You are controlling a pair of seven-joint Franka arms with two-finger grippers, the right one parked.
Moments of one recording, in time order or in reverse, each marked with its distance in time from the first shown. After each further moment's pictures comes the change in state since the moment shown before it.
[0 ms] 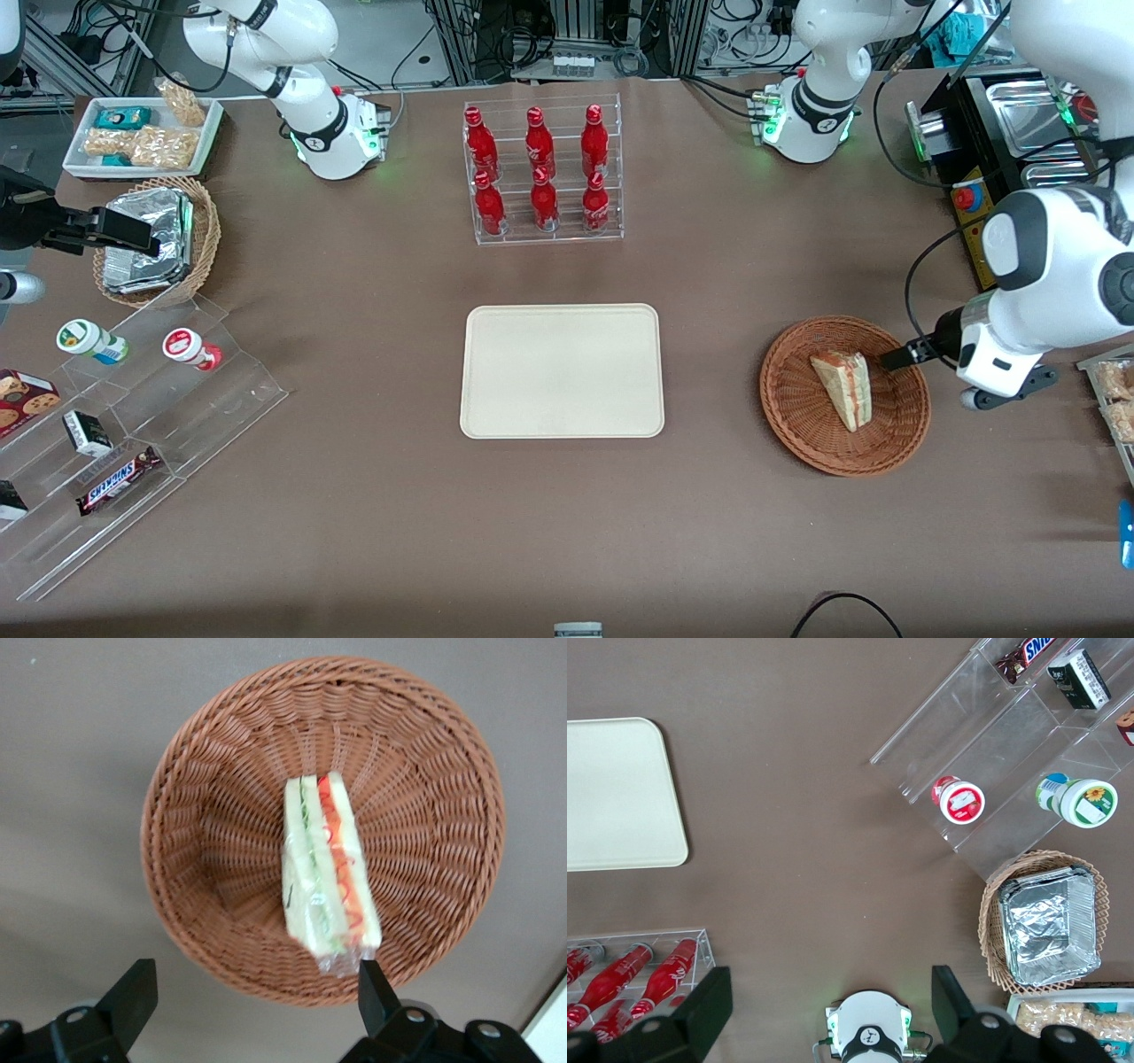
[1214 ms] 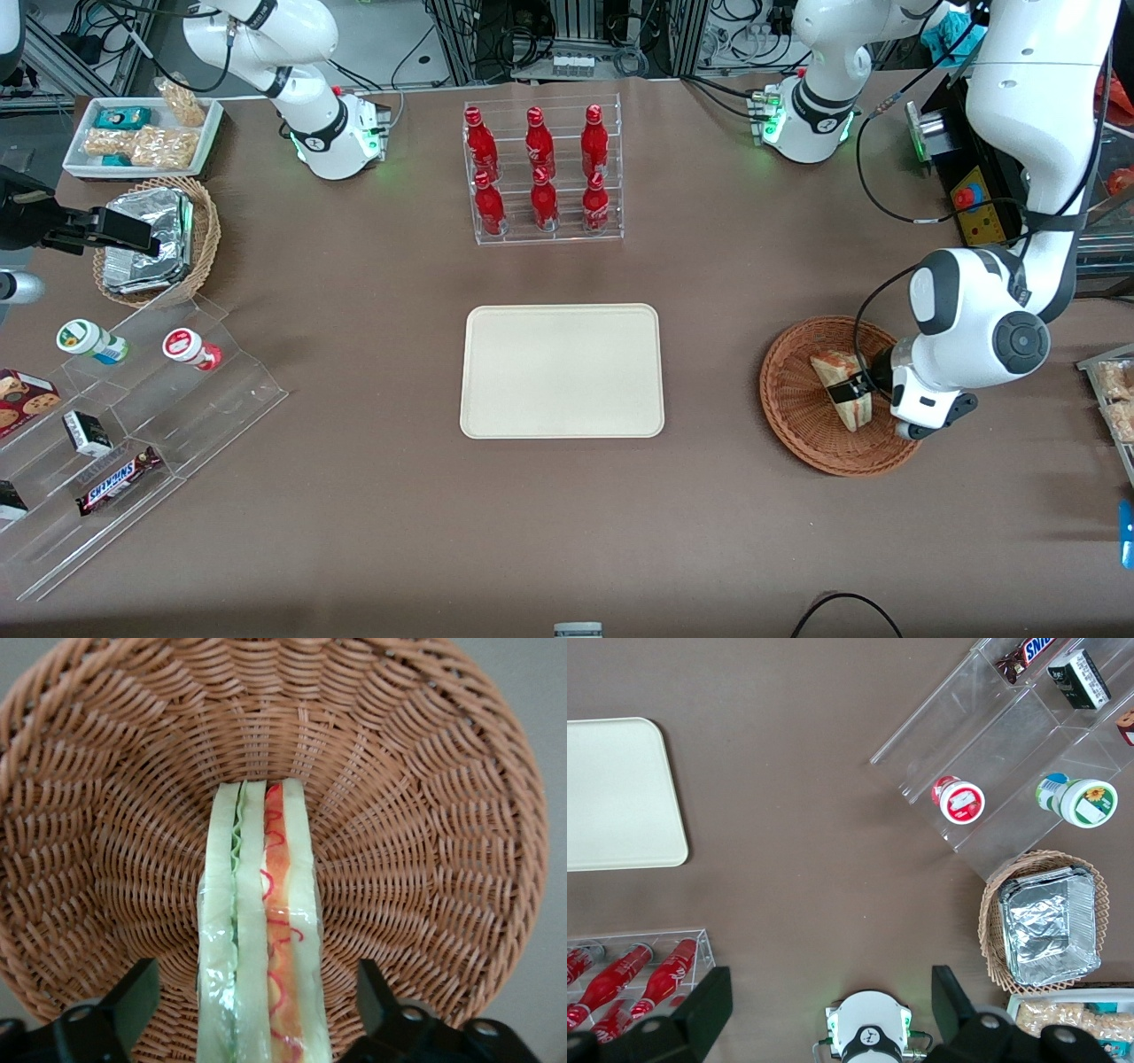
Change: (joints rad) arm -0.056 0.191 -0.008 -0.001 -0.001 0.168 -0.126
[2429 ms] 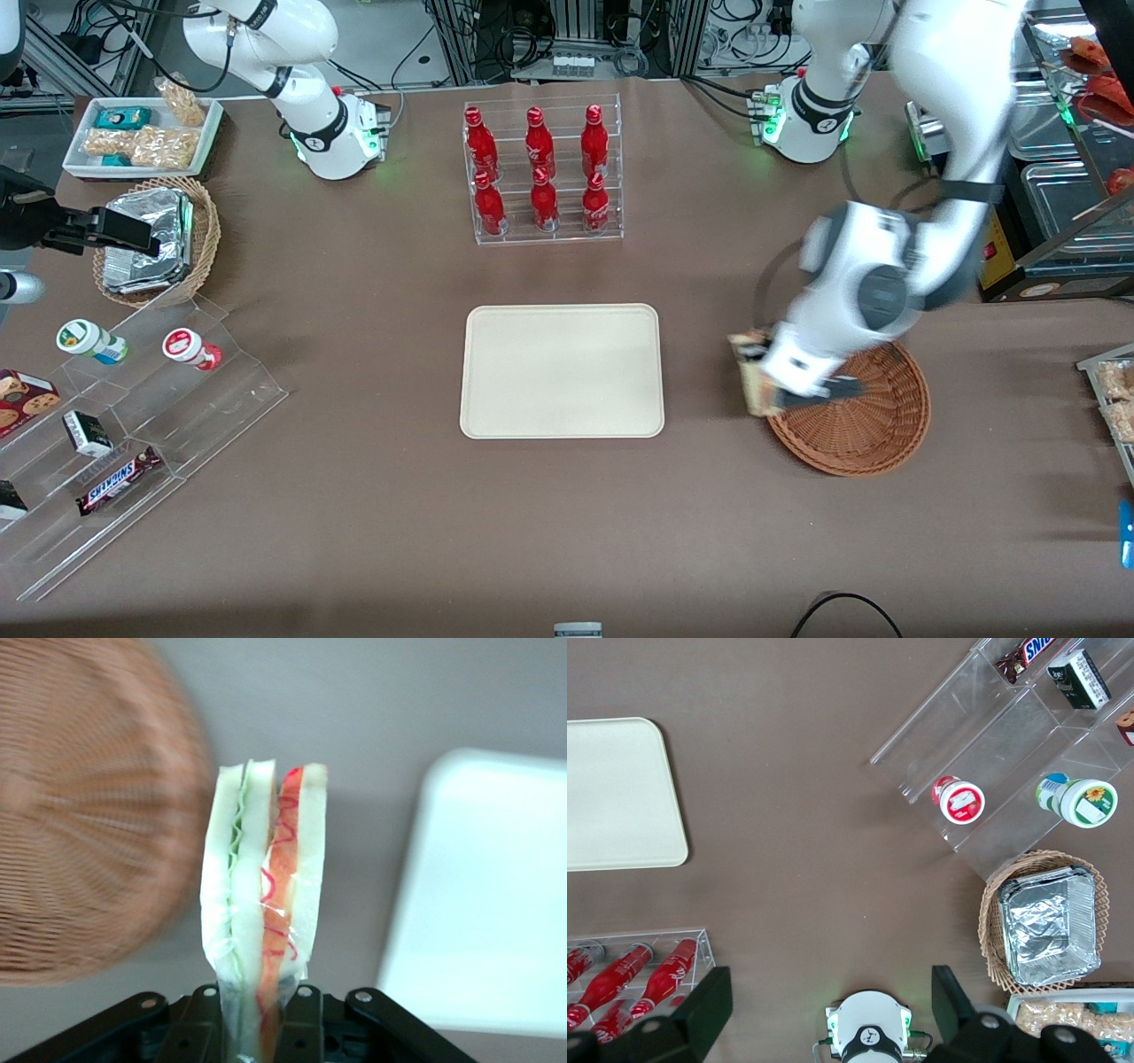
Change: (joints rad) arm -0.358 -0.097 -0.032 0.056 0.001 -0.109 -0.009
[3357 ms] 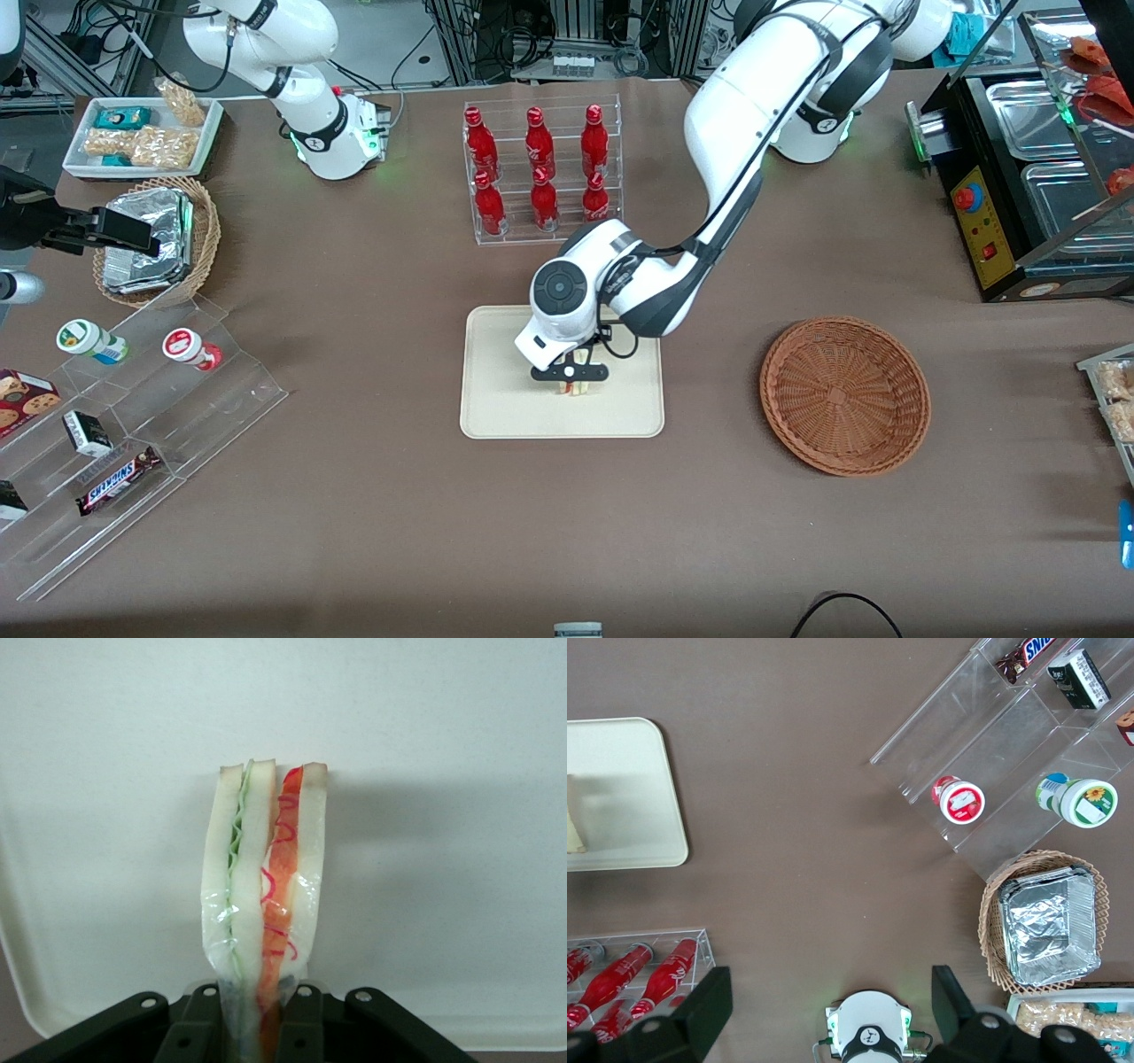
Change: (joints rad) arm -0.431 0.530 0.011 0.620 0.119 -0.114 -0.325
